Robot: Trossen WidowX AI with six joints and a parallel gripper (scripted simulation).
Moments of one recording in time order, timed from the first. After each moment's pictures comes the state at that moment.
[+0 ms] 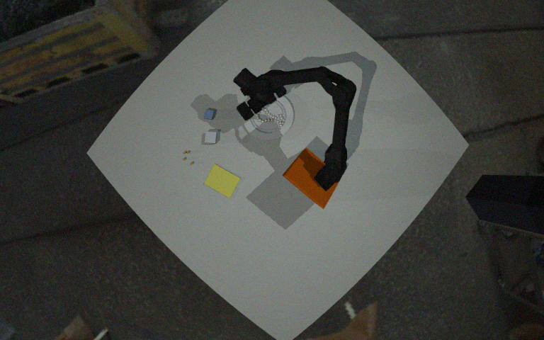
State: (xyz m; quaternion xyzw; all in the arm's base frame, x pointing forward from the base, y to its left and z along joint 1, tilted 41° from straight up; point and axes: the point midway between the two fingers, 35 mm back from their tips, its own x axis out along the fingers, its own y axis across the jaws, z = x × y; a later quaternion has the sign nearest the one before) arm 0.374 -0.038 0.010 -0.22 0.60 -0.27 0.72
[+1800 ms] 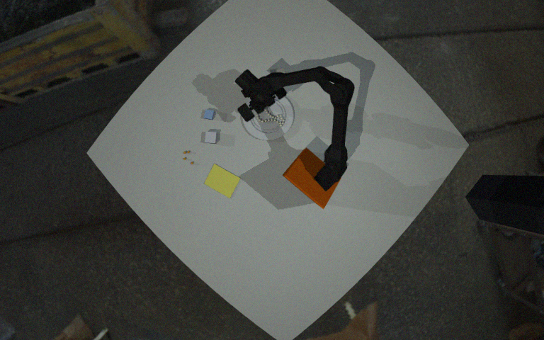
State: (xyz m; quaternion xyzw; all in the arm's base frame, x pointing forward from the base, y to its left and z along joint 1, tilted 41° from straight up) arm 0.375 -0.054 -0.008 -0.22 0.60 -0.27 0.72
